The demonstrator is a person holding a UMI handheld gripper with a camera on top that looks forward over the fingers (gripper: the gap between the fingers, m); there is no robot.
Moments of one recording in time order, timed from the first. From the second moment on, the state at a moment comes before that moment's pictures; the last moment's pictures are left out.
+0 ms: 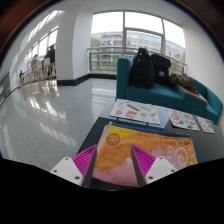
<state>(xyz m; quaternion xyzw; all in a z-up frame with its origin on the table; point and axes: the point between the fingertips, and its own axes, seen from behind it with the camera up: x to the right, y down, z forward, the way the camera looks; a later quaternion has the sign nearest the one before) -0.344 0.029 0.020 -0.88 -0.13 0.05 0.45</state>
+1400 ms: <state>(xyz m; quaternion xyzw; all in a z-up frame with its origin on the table) -0.019 0.064 0.096 -0.87 0.01 0.00 0.49</state>
